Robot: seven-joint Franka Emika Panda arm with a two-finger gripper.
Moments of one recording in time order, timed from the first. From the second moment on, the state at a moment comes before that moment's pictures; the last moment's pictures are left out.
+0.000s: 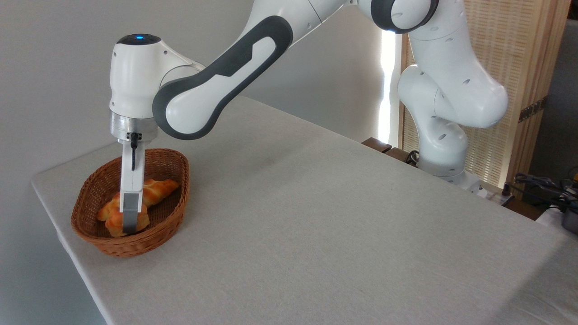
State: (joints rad) arm 0.00 0.39 -0.43 -1.73 0.20 2.44 0.66
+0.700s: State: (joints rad) arm 0.01 0.32 -0.43 -1.70 0.05 2.45 0.56
